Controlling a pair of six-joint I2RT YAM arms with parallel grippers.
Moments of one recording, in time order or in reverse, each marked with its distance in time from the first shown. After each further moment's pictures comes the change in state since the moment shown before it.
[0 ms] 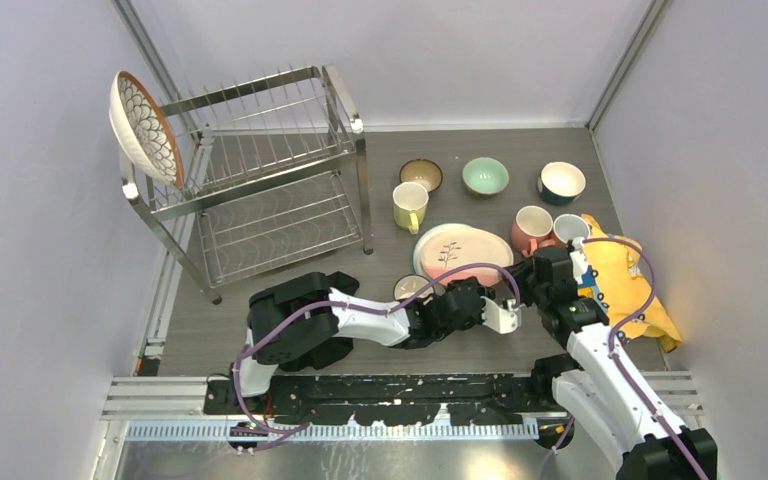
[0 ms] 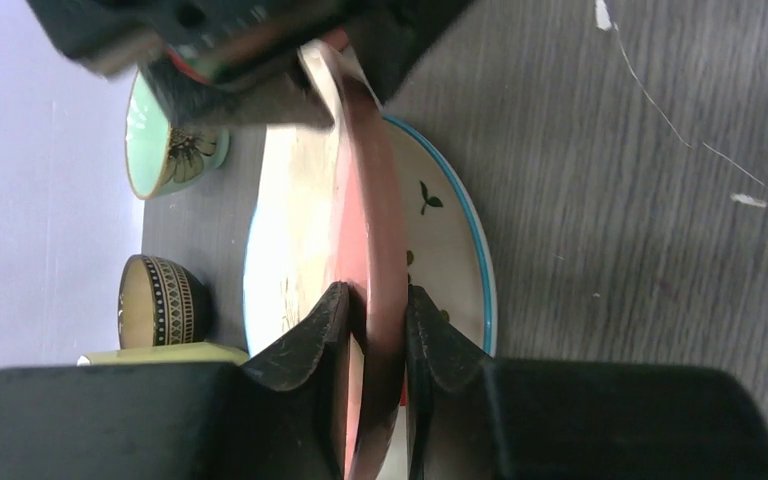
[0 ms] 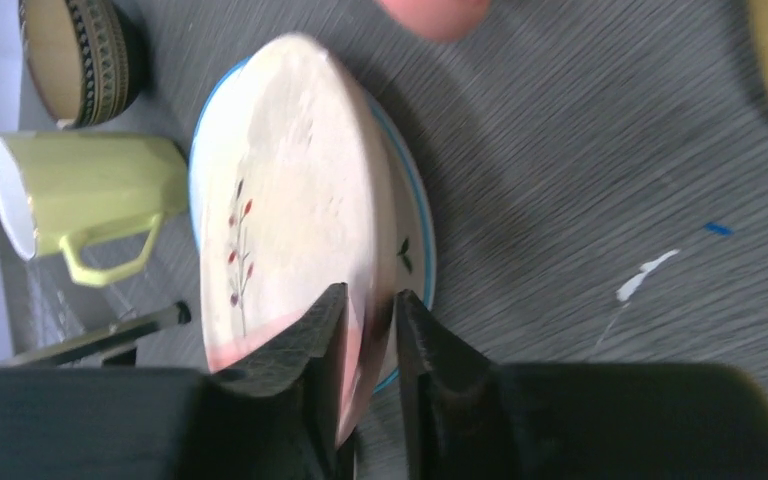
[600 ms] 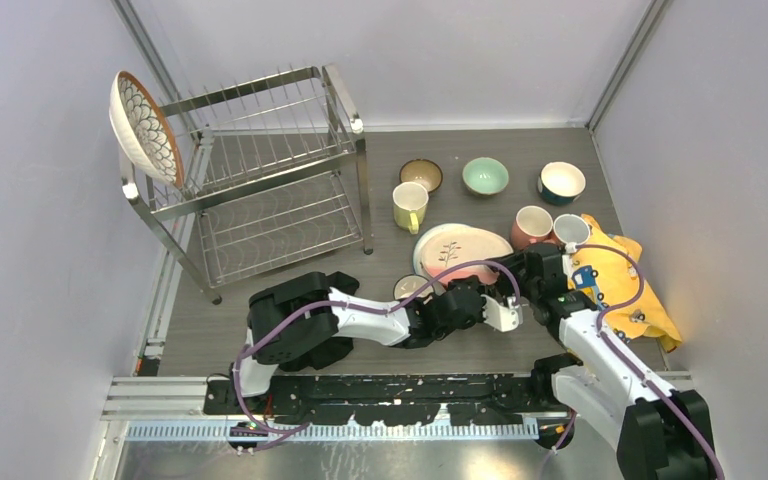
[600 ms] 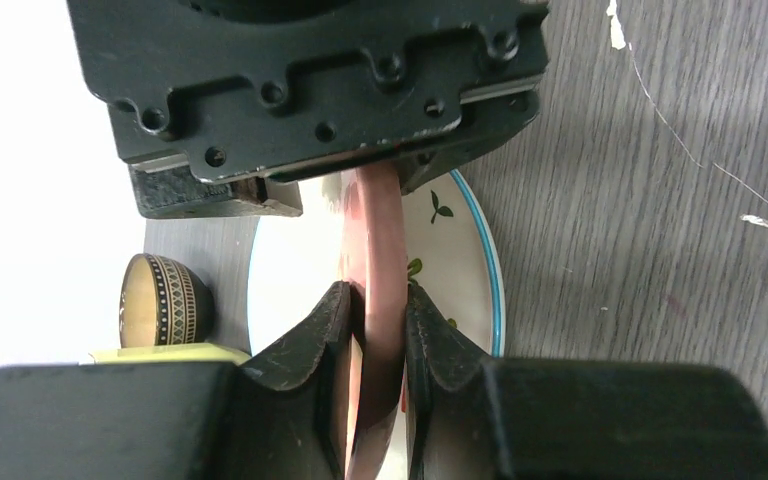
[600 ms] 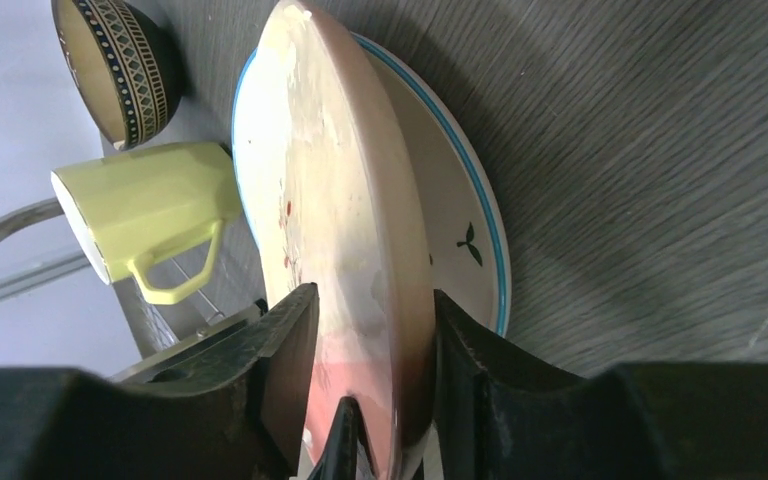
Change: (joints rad) left arm 0.004 0.000 0.007 0.031 -0.007 -0.014; right arm 0.012 0.137 -0.025 0.156 -0.098 0.254
